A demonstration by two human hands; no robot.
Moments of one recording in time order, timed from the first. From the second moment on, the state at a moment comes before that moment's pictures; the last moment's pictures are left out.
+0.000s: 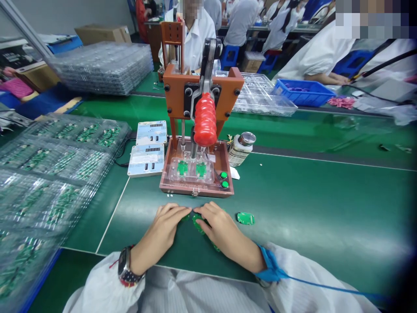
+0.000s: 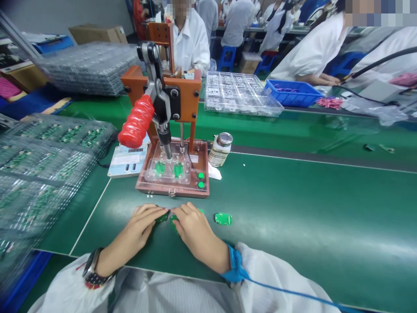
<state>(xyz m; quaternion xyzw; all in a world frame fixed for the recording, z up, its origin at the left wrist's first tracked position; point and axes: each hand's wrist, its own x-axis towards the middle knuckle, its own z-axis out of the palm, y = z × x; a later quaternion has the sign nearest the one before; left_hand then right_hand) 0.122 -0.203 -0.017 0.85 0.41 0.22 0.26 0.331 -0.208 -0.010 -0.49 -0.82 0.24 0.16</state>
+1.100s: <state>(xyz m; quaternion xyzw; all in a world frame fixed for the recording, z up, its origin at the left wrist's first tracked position) 0.130 -0.205 -0.024 0.87 0.38 0.21 0.24 0.347 -0.175 0.108 -0.25 -0.84 -0.08 0.48</state>
